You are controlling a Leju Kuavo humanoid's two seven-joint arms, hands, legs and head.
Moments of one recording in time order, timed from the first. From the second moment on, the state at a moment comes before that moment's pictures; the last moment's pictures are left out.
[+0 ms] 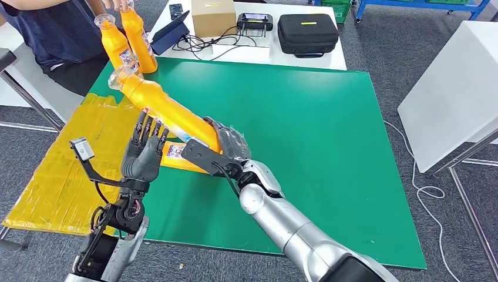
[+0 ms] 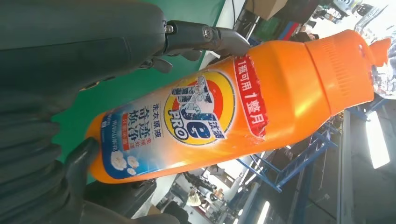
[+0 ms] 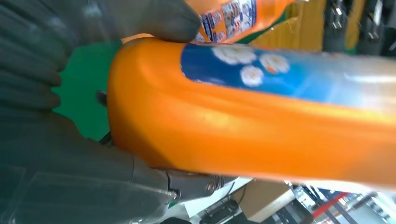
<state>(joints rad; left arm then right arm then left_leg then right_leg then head) -0.23 -0.01 -0.21 -1.42 0.72 -0.14 -0.24 -0.69 0.36 0.75 -0.73 0.44 -0.26 0.03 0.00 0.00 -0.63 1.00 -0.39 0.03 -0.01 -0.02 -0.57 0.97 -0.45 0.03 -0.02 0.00</state>
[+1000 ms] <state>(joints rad) -0.12 -0.05 -0.08 -1.52 0.56 -0.09 -0.26 -0.66 0.37 1.06 -0.82 0.68 -0.25 0.19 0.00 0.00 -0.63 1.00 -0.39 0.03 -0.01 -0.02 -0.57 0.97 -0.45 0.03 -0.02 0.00</state>
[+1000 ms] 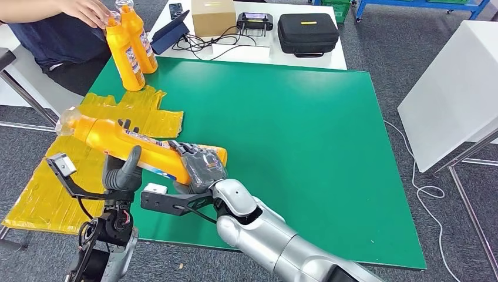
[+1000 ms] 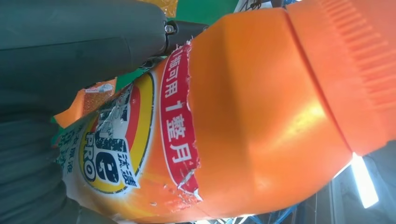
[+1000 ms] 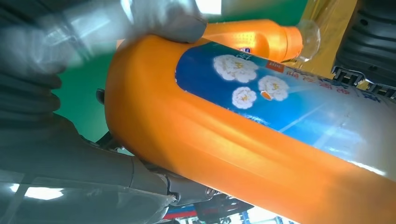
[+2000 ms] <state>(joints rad) -0.10 -0.07 0.03 -1.59 0.42 -0.03 -0.30 -0.63 0.35 0.96 -0.84 0.70 -0.20 0.17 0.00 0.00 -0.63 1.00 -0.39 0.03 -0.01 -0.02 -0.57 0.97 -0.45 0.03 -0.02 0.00</state>
